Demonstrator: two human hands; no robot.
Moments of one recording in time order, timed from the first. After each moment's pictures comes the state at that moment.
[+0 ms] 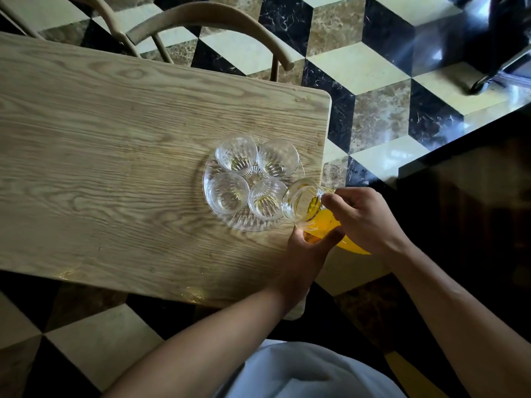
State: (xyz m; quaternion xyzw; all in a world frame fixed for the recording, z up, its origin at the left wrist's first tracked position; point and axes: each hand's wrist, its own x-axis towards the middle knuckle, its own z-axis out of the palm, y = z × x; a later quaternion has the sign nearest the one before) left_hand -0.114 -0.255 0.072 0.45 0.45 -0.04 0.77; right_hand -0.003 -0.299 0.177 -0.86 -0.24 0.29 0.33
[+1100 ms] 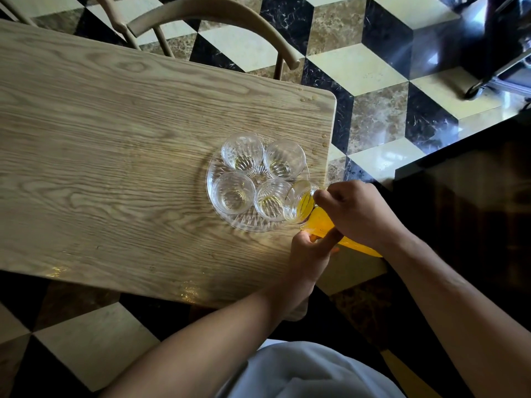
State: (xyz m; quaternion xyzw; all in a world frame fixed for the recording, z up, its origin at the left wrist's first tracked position) left_hand -0.109 -0.259 0.045 0.41 0.45 -0.01 0.80; right_hand -0.004 -0.265 0.188 -0.91 -0.27 0.27 0.17
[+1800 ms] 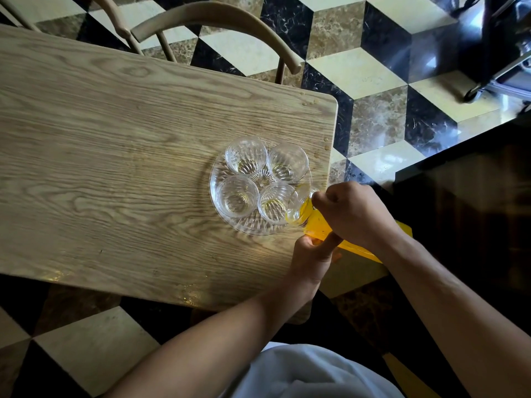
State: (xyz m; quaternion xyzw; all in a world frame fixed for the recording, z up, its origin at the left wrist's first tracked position) left_hand -0.110 -0.260 0.043 0.37 0.43 -0.02 0.83; right_hand -0.011 -0.254 0.187 -0.92 -0.24 0.26 0.14
